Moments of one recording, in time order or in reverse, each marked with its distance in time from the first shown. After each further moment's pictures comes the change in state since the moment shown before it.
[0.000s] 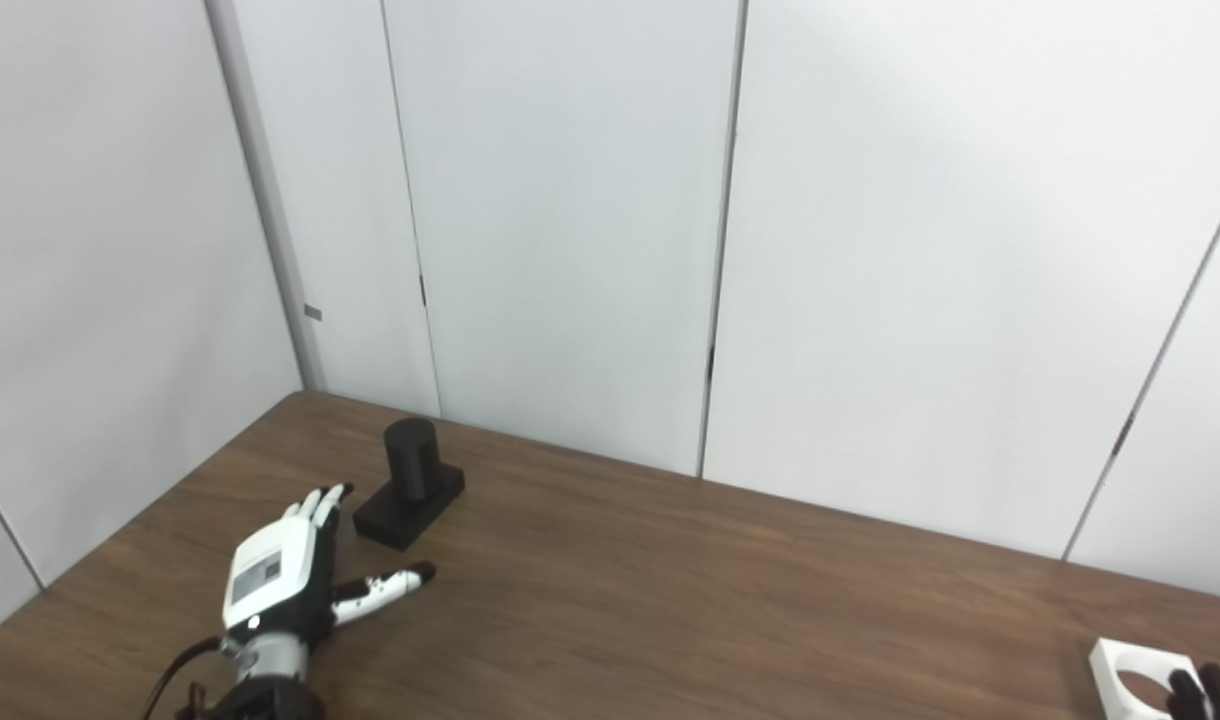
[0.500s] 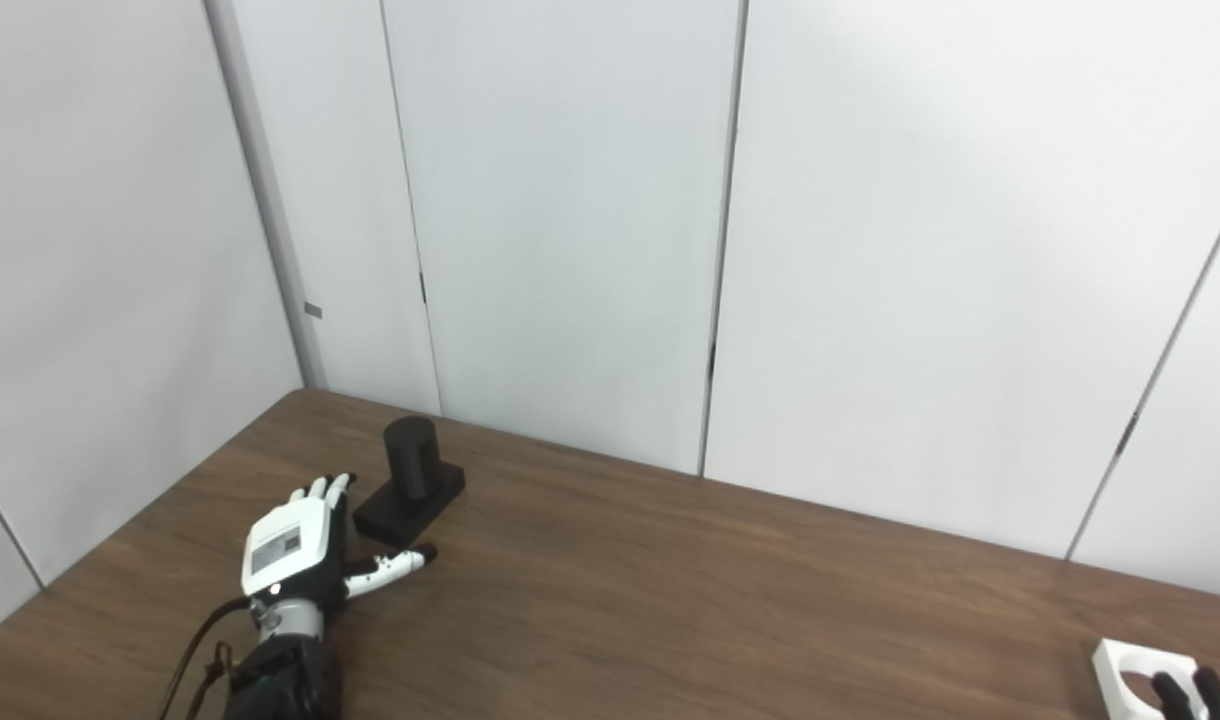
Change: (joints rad) left arm -0.111 0.026 -0.012 0.205 0.027 0.001 0.019; right arm 0.012 -0.002 0.001 -0.021 0.007 0.051 0.003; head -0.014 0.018
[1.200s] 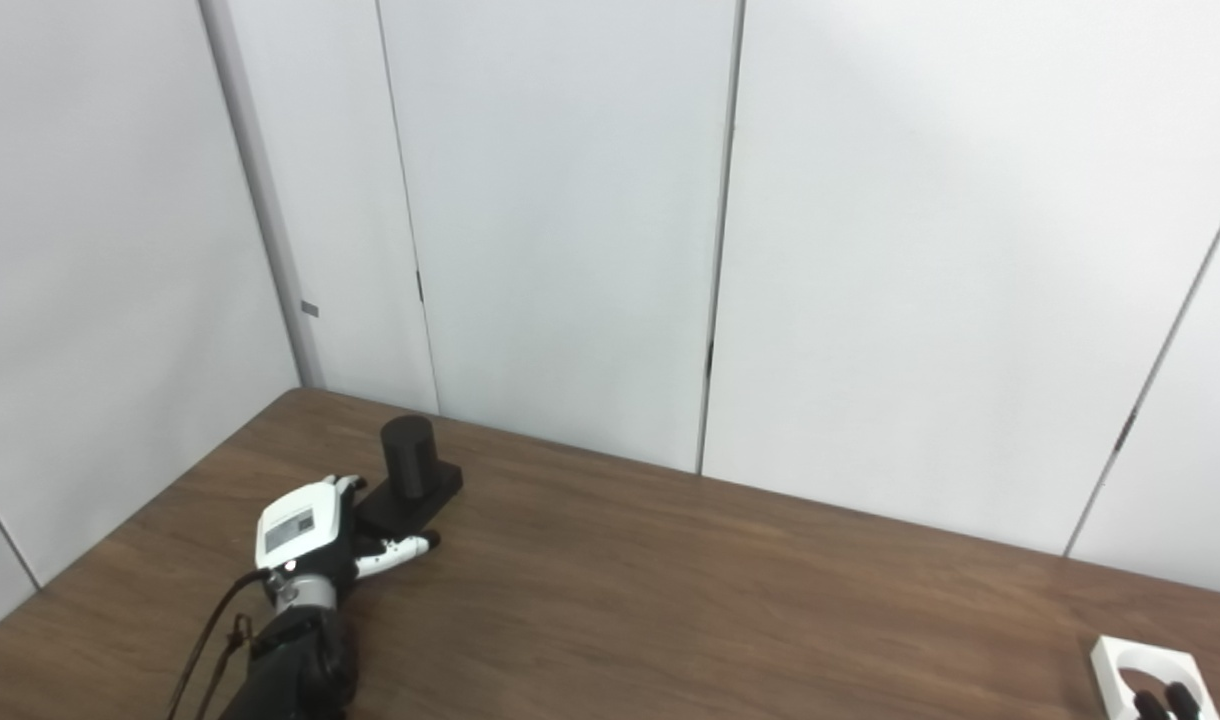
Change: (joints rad) left arm -0.108 -0.002 0.000 0.172 0.021 0.000 0.009; right arm 0.031 0.002 0.005 -0.038 0.019 0.074 0.028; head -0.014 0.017
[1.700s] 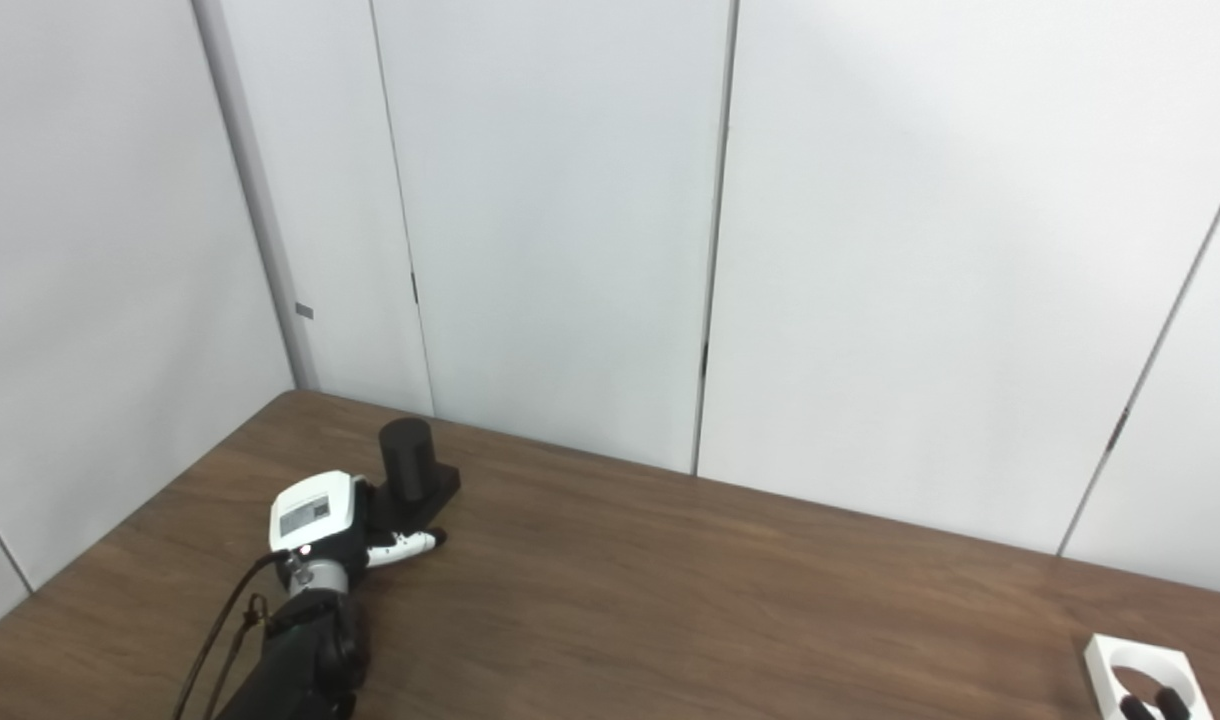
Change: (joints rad) left arm -0.058 0.008 -0.050 0.097 0.030 0.000 0.034; right arm 0.019 0.002 0.001 -0.020 0.000 0.005 0.004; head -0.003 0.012
